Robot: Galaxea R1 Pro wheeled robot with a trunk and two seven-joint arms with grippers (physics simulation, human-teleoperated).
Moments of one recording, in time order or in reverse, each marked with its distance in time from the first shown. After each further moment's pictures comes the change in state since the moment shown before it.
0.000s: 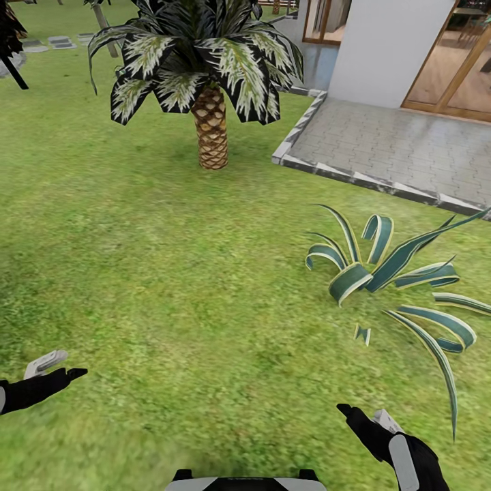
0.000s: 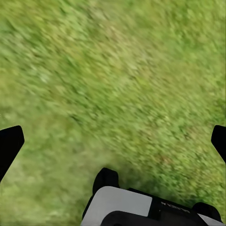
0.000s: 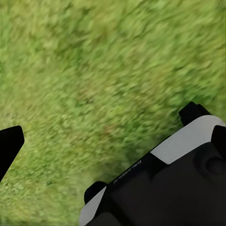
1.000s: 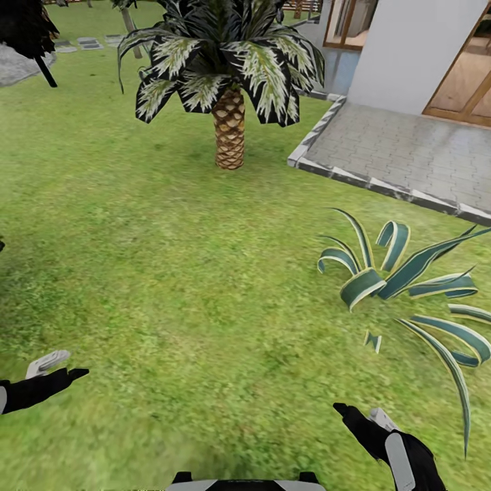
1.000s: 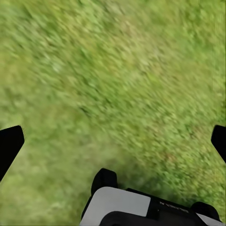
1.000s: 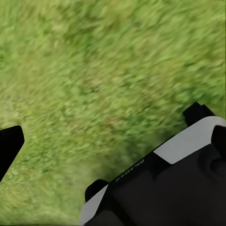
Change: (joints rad) left arm 0.000 -0.002 -0.007 0.000 0.000 0.001 -0.003; right arm 0.000 0.005 0.026 -0.001 0.001 0.000 -0.002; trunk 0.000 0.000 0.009
